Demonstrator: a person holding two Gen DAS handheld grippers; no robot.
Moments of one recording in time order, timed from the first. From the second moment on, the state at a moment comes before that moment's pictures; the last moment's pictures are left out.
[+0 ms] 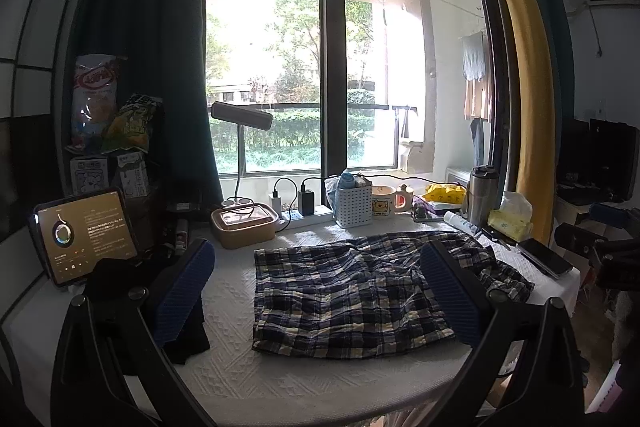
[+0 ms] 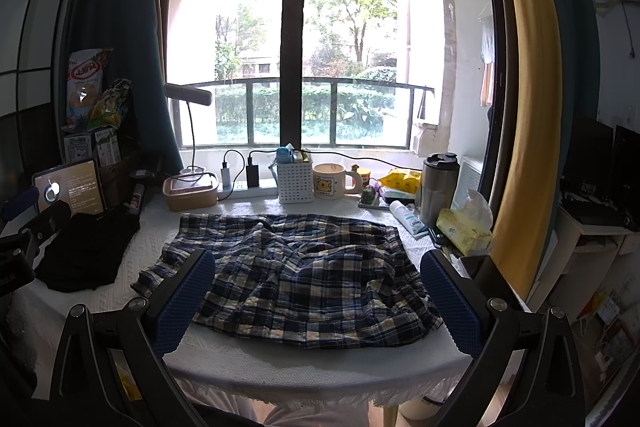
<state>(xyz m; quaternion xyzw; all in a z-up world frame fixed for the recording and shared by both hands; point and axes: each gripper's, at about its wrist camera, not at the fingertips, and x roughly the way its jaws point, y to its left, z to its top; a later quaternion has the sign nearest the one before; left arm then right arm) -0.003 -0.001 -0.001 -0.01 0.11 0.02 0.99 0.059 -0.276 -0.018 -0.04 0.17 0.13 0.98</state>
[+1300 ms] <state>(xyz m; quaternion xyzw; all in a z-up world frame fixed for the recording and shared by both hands) 0.107 0.023 -0.026 0.03 0.18 0.00 0.98 0.141 -0.273 -0.048 -0.08 0.23 0.11 0.96</state>
